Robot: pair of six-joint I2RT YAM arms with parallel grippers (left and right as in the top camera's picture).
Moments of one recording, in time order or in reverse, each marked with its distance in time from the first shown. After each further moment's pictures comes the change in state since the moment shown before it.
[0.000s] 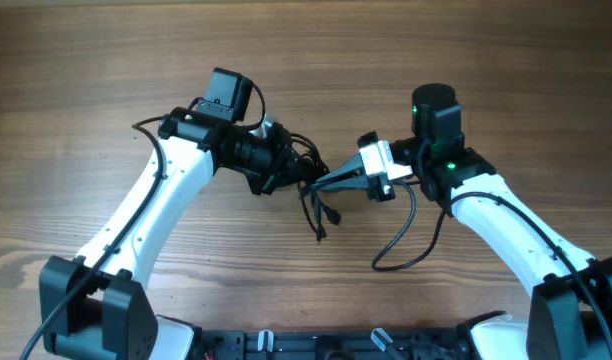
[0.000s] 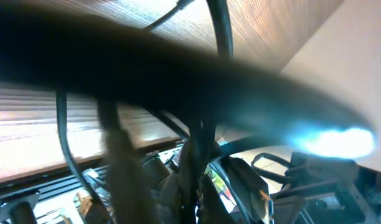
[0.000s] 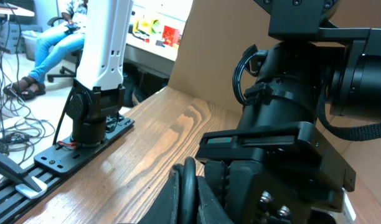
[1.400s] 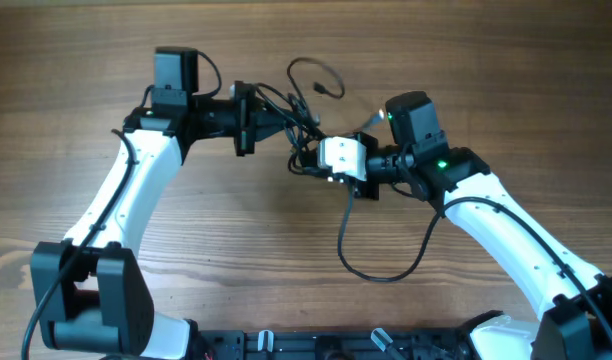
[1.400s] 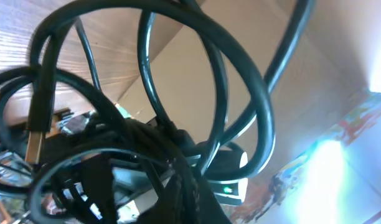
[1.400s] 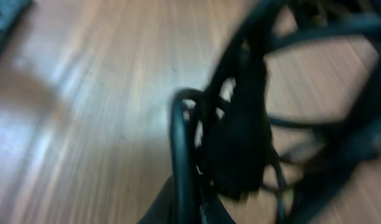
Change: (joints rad) left arm 0.237 0.048 -0.050 0.499 0.446 -0.440; right arm 0.092 -0.036 0.101 -0.486 0.792 -0.073
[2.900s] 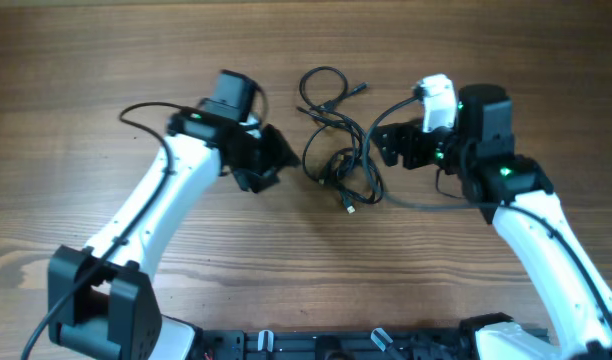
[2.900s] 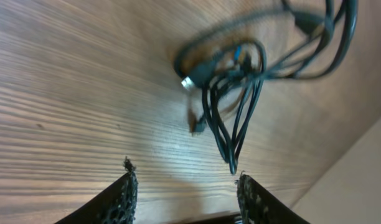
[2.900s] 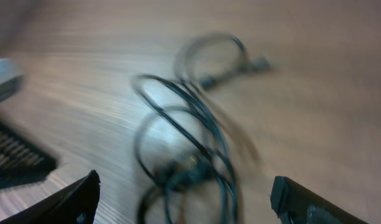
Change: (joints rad) left arm -0.269 -0.019 0.047 -0.498 -0.849 0.509; right arm -0.240 -0.158 -0.023 -0.035 0.343 1.063
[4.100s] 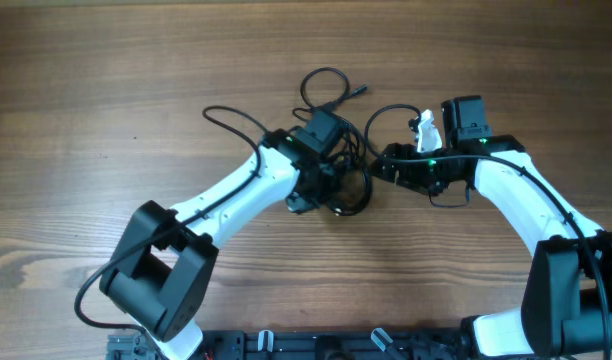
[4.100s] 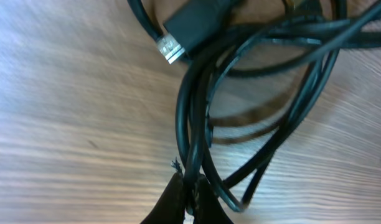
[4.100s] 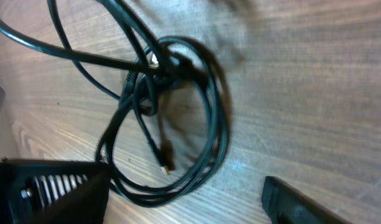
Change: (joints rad) left arm -0.294 0.194 0.001 0.095 -0.244 -0.035; right arm -0.065 0.305 0.000 -0.181 -0.219 0.169
